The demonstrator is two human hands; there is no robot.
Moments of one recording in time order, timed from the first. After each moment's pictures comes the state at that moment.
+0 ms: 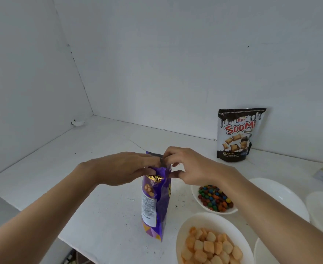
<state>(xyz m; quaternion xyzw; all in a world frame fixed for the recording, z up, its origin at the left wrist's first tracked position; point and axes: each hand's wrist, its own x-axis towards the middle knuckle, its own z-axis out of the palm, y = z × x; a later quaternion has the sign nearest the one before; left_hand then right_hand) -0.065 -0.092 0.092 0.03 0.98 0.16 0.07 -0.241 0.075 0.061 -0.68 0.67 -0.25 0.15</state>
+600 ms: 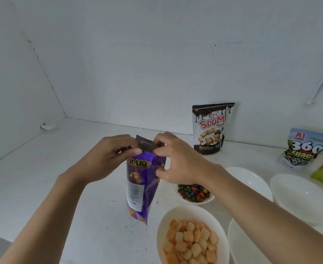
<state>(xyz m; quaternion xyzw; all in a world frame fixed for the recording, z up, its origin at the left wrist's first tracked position) -0.081 -0.073 0.100 0.04 0.93 0.28 -0.21 -0.227 0.115 0.086 -0.65 0.71 -0.28 -0.02</state>
